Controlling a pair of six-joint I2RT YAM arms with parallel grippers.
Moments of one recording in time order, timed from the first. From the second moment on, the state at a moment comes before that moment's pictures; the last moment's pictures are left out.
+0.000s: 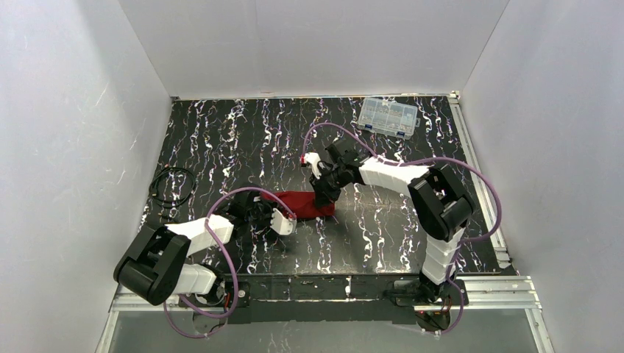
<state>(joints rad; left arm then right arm) -0.49 1.32 0.37 0.15 0.23 1.44 0.70 1.84 1.18 -0.36 -0.61 -0.26</state>
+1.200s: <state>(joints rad) -0.49 1.32 0.57 -0.14 0.24 1.16 0.56 2.07 1.35 -0.56 -0.78 -0.08</state>
